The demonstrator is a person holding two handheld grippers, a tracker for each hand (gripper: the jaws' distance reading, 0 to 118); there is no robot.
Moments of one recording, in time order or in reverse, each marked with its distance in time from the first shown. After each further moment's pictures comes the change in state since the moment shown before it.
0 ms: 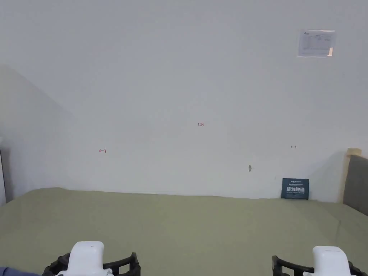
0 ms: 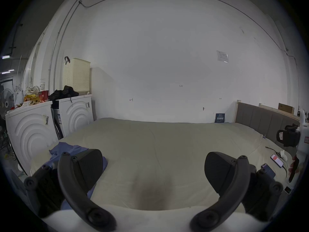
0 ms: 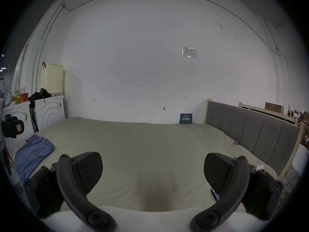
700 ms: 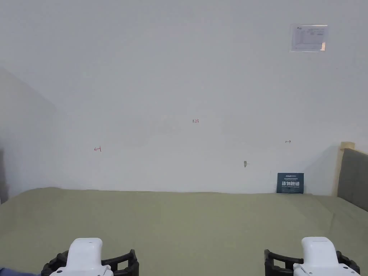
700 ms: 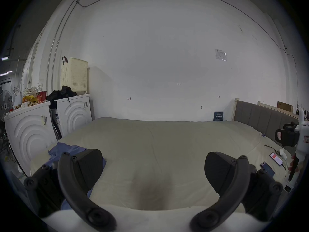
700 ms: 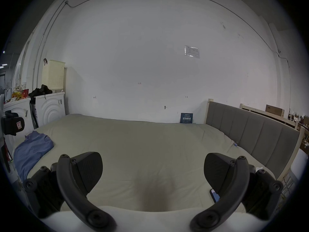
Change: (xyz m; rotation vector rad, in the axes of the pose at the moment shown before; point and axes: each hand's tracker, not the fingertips) left arm 0.005 0.001 -0.003 -0.013 -0.015 -0.011; right arm -0.003 0.002 -0.003 -0.015 0.006 0.027
